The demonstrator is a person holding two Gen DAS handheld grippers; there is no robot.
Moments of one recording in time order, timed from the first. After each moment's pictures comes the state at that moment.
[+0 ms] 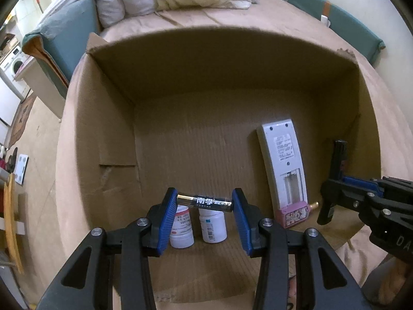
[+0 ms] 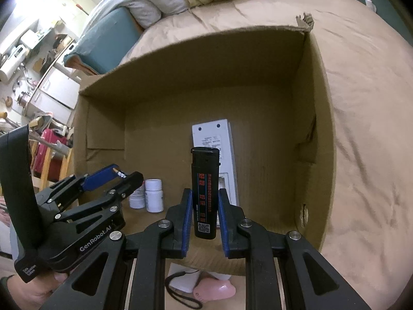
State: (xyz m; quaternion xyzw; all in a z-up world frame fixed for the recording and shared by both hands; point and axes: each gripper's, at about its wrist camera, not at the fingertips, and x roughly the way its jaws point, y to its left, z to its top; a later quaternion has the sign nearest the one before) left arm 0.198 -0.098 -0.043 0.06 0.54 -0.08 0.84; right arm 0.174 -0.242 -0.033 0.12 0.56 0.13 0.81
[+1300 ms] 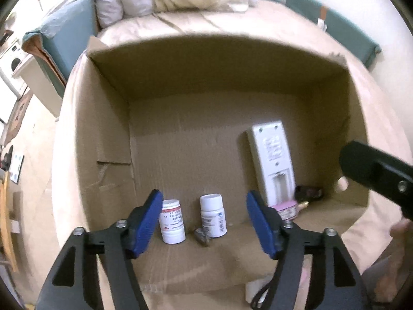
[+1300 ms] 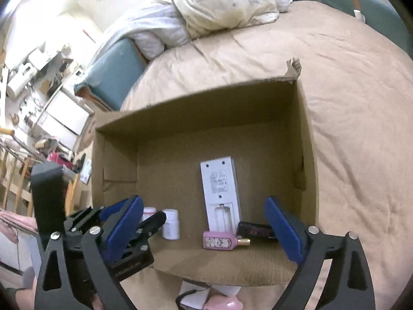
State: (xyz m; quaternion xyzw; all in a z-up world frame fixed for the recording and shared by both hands) left arm 0.196 -0.104 -0.037 0.03 0.53 -0.09 0.84; right arm 0.169 -0.258 0.002 0.15 0.49 0.12 0.85
